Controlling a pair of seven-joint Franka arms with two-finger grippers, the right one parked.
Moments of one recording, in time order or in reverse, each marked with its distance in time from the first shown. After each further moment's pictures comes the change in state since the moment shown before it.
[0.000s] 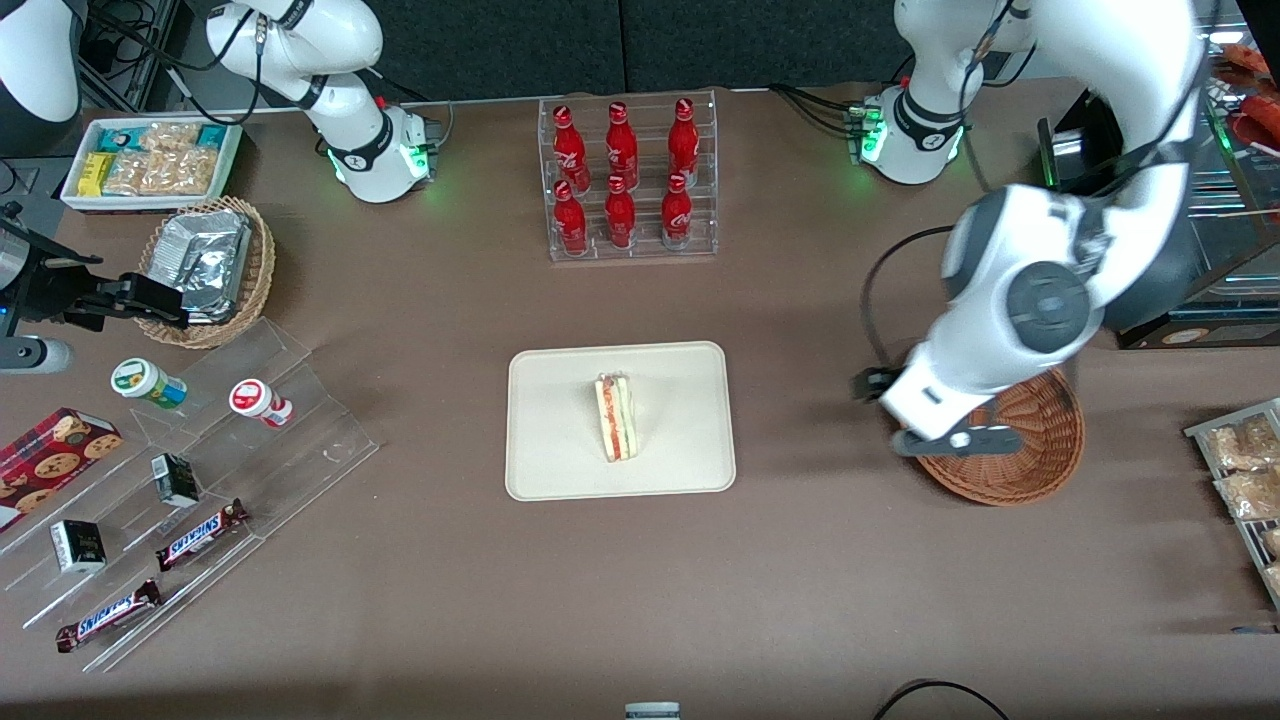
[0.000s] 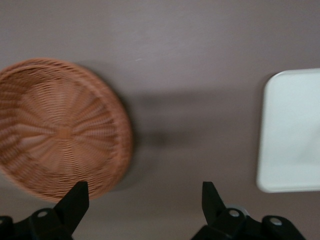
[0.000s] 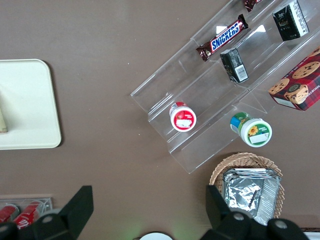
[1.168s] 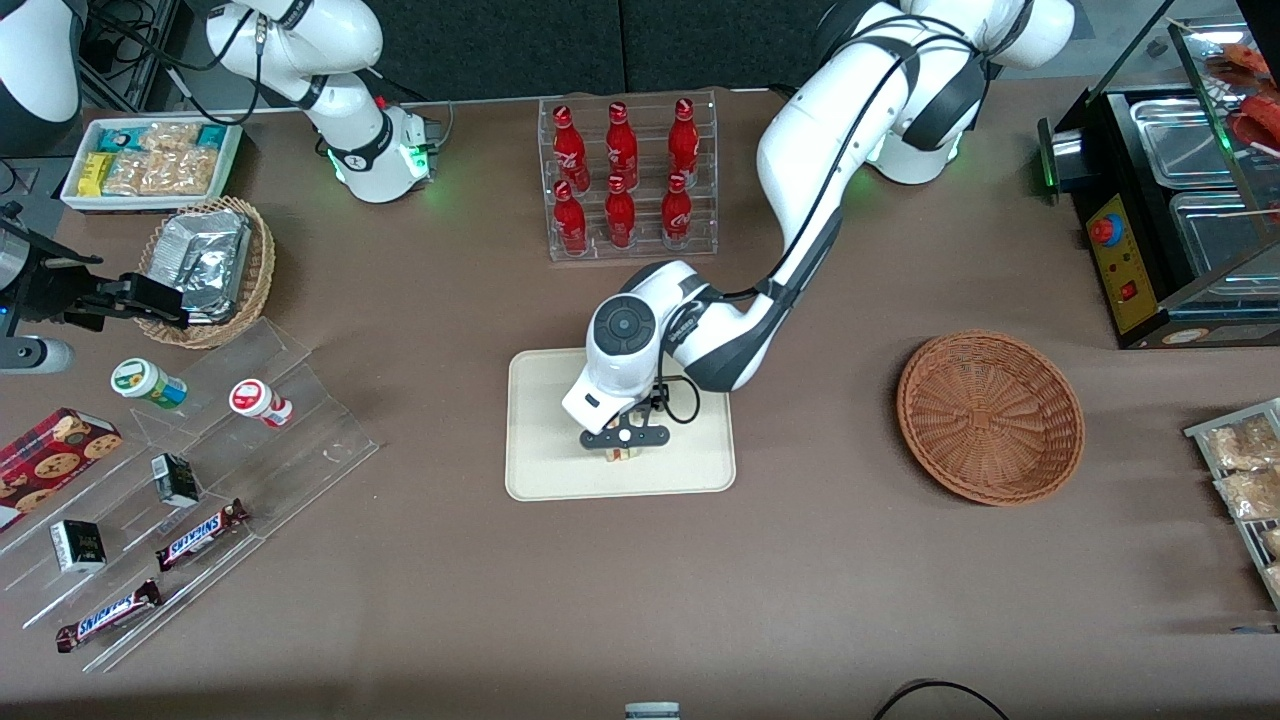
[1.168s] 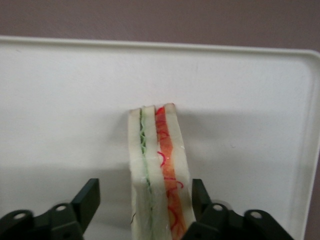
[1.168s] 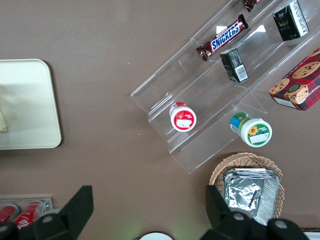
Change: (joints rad) arm -0.565 0.678 -0.005 0.604 0.049 0.238 -0.648
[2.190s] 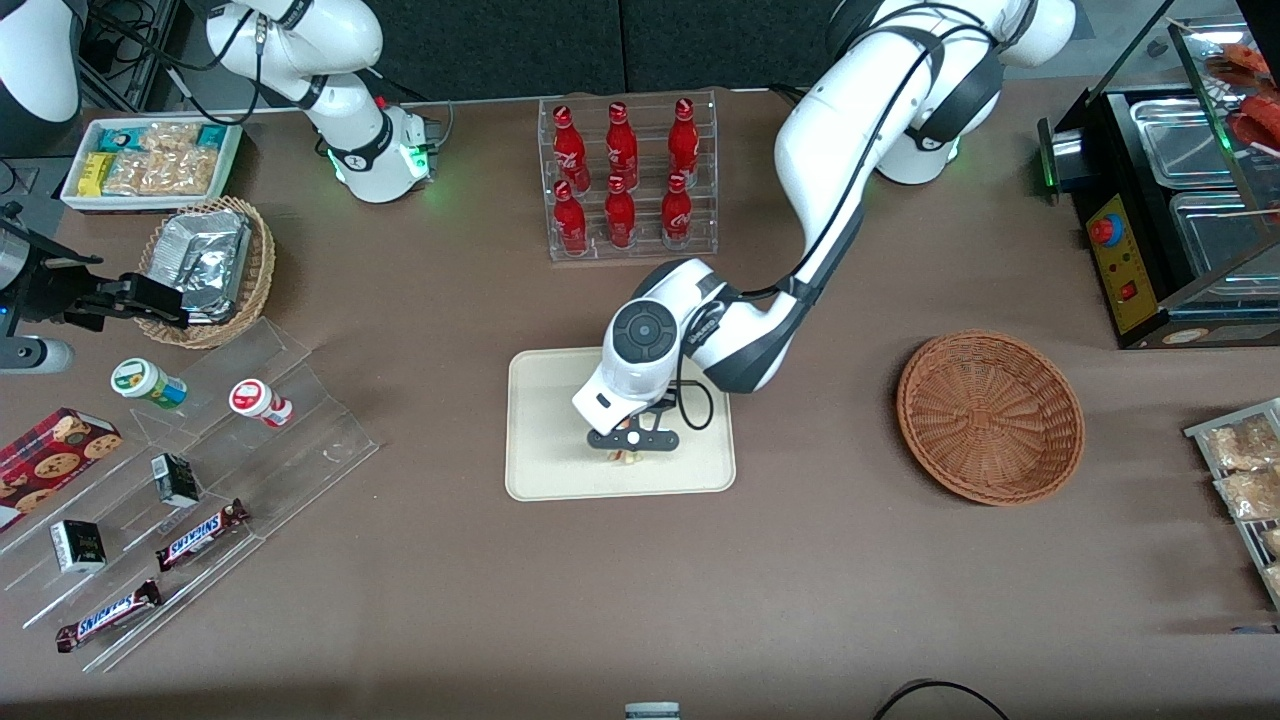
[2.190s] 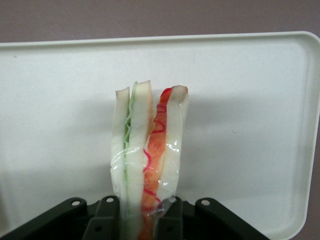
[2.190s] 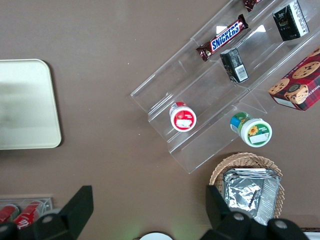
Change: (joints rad) arm 0.036 -0.002 -0.036 -0.058 -0.037 0.051 0.125
